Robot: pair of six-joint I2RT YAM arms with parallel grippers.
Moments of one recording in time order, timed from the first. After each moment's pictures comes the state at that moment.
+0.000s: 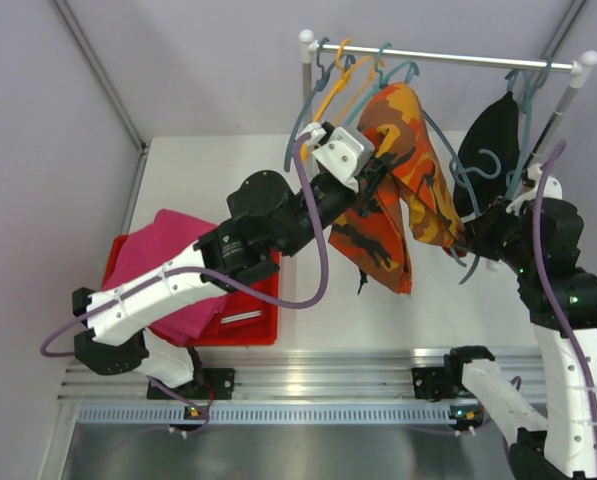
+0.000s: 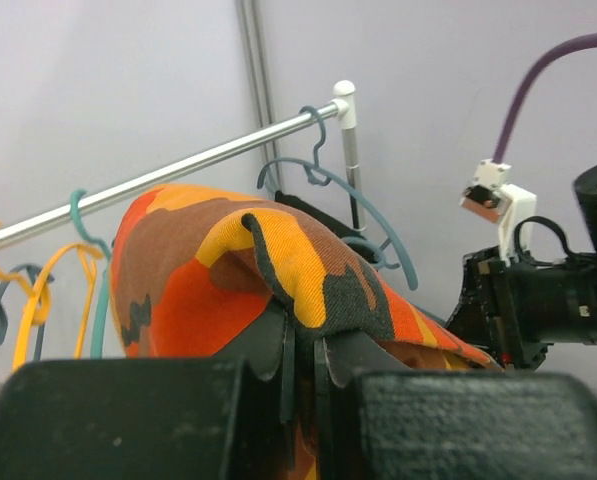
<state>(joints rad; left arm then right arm) -1.24 1.44 1.78 -0.02 -0.33 0.17 0.07 0.76 1.28 -0.98 -0.02 0.43</state>
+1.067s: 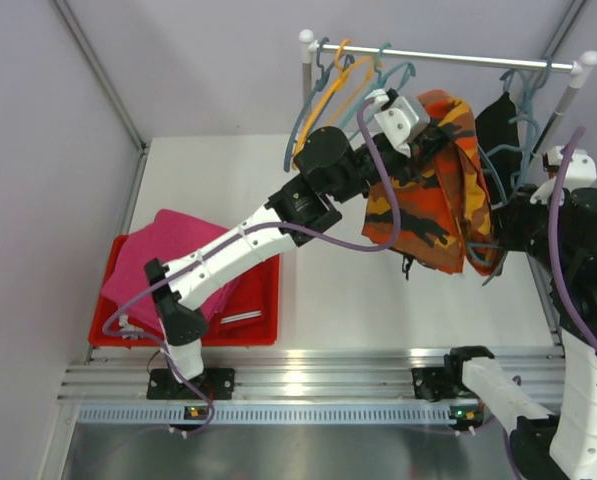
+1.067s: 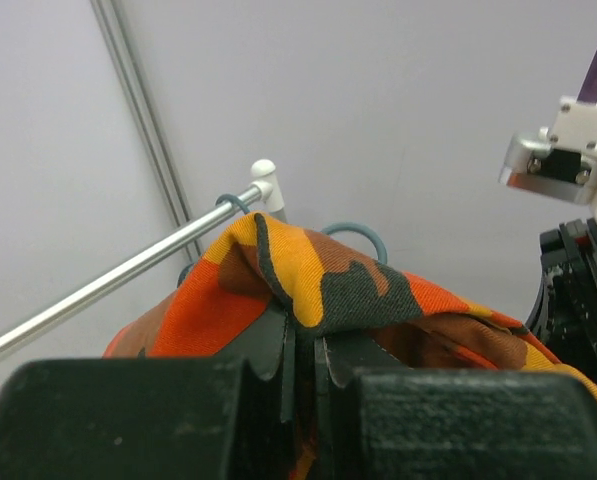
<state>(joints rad) -1.07 1.81 2.05 0.21 0.13 0.13 0.07 0.86 1.63 -1.16 0.01 0.14</state>
